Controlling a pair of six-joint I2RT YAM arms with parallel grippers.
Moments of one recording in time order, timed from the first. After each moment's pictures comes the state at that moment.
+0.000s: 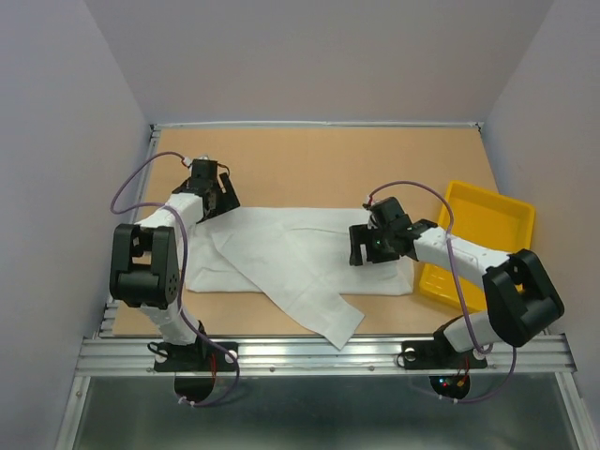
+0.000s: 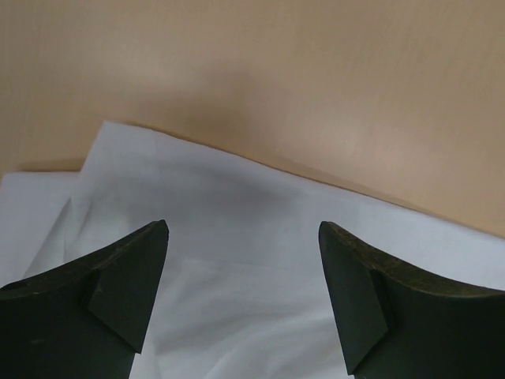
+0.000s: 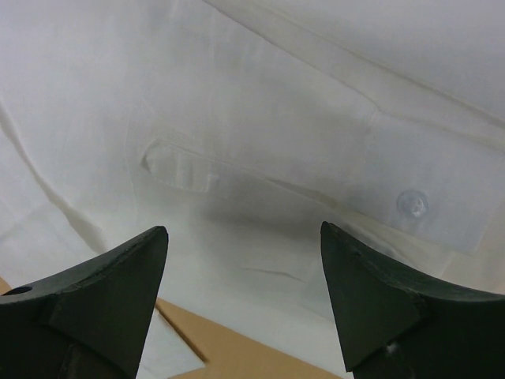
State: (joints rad) left arm -0.12 1.64 1.03 -0.29 -0.14 -0.45; right arm 0.53 1.41 0.78 -0.39 -0.13 0.36
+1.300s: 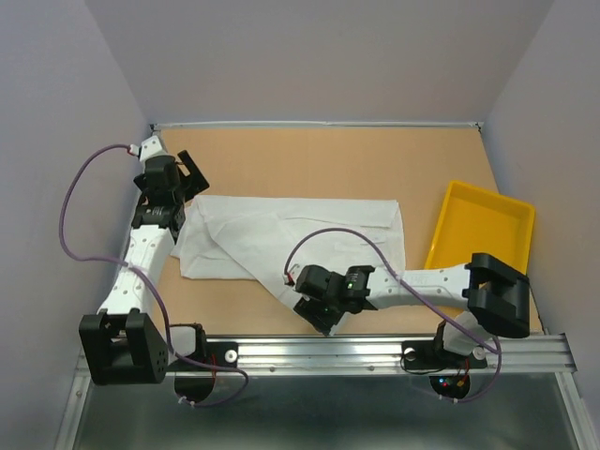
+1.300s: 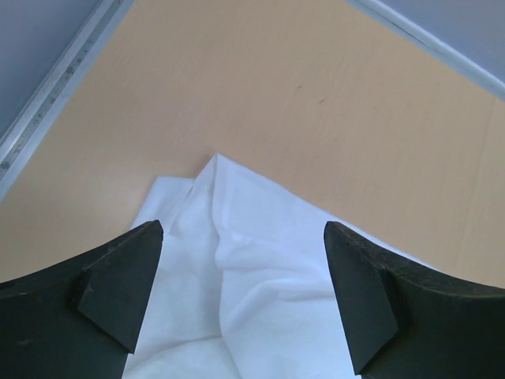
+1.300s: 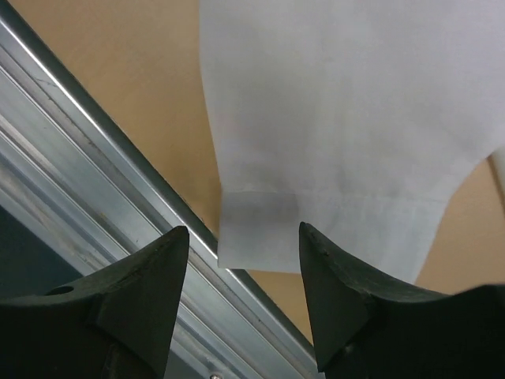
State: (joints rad) left arm 0.01 1.23 0.98 -0.24 -0.23 -0.41; right arm 1.24 1.53 0.93 -0.54 0.05 0.30
